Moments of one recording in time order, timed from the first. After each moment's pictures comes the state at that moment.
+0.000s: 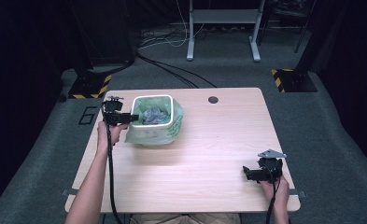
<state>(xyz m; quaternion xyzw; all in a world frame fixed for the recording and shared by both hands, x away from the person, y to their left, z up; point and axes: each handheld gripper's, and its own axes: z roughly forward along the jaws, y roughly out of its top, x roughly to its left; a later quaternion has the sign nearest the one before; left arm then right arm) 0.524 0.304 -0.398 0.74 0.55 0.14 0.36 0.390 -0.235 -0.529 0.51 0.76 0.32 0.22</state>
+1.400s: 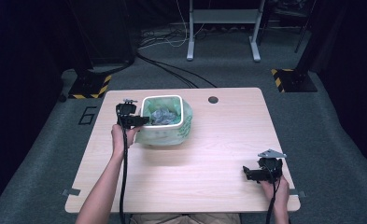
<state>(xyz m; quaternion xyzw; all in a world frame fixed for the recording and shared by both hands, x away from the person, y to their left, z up) 0.518 0.258 -0.407 0.73 0.56 0.16 0.35 0.390 -0.235 -0.529 0.51 0.76 0.32 0.22</state>
